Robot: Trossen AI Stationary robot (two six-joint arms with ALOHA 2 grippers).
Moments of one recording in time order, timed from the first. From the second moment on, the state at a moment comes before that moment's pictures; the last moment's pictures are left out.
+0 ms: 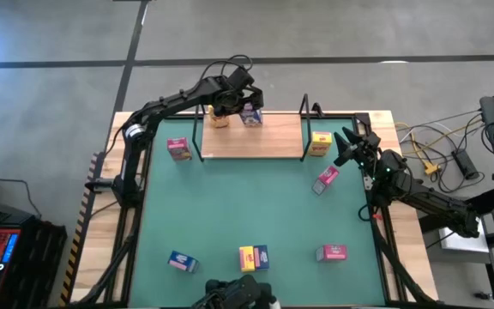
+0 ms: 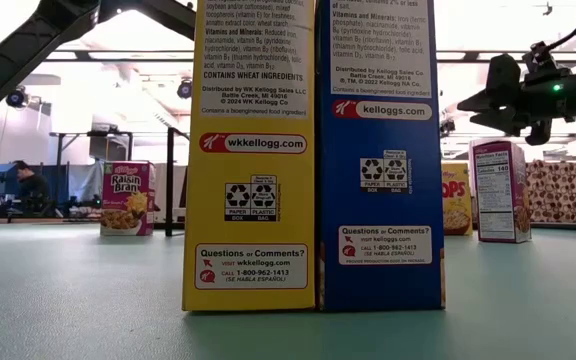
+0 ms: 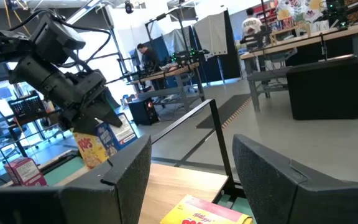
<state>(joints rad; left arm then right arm) 0.61 2.08 1.92 -0.79 -0.05 -0.95 -0.53 0.11 0.01 0.21 0.37 0.23</state>
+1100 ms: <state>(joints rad) 0.61 2.08 1.92 -0.74 -0.04 -1.00 -0.53 0.11 0.01 0.21 0.37 0.23</state>
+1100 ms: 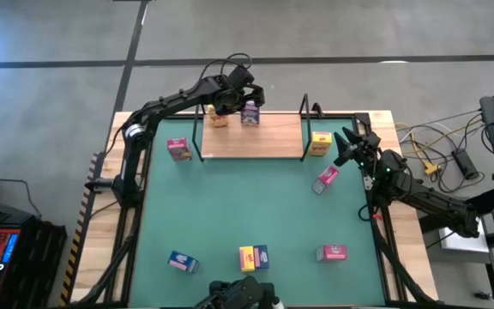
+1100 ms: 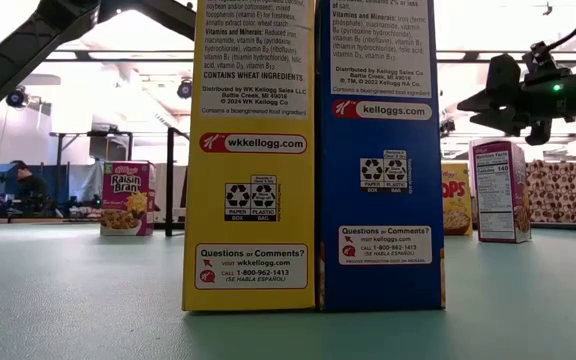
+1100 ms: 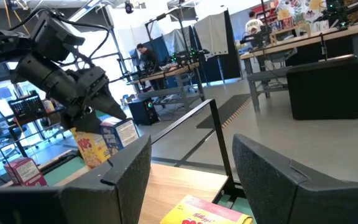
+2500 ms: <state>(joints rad) 0.46 1.93 1.92 -1.20 0.08 -1.03 -0.53 0.11 0.01 0.21 0.37 0.23</state>
